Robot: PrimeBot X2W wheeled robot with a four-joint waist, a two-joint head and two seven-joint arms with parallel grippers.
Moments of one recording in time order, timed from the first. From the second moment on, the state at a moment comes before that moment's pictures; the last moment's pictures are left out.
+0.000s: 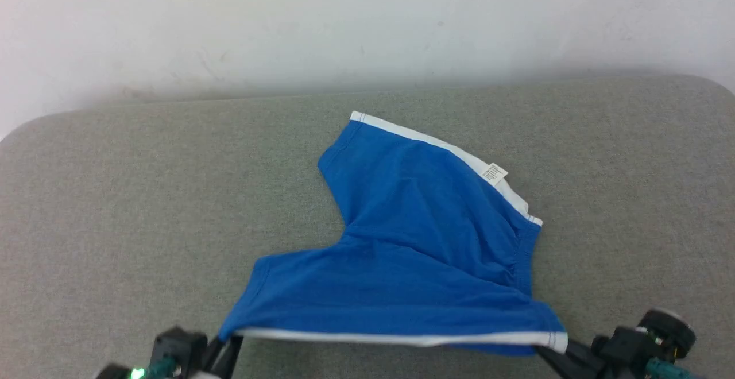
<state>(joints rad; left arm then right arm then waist) -0.06 0.77 -0.87 -0.06 -0.81 0.42 -0.17 -0.07 -0.71 0.76 0.03 0.48 0.13 -0.26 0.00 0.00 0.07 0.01</state>
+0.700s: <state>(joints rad) -0.91 0.61 -0.91 0.38 -0.57 0.06 0.08 -0.44 -0.49 0.56 0.15 0.35 0.13 -0.19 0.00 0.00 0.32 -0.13</state>
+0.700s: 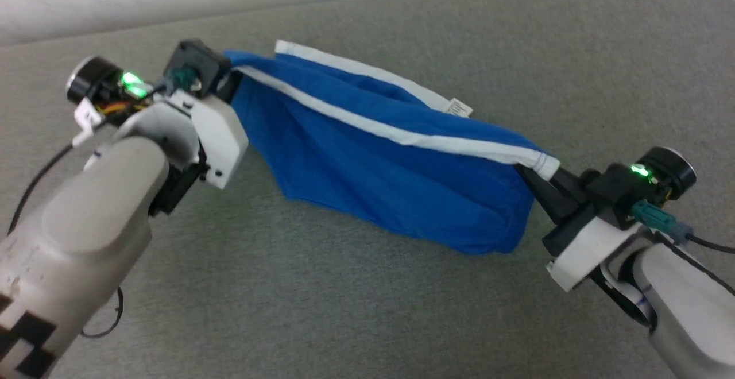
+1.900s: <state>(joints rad) -1.15 0.53 -1.08 0.79 -0.73 -0.12 0.35 -0.26 -0.43 0.36 -0.12 0.22 0.13 -0.15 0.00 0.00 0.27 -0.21</state>
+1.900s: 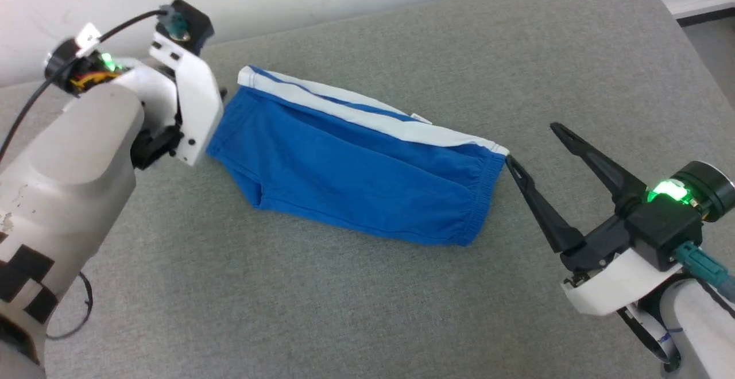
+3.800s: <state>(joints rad) -1.08 0.56 -1.25 0.69 -0.93 -0.12 0.41 -0.63 -0.36 0.80 0.45 0.72 0.13 0.34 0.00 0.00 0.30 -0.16</state>
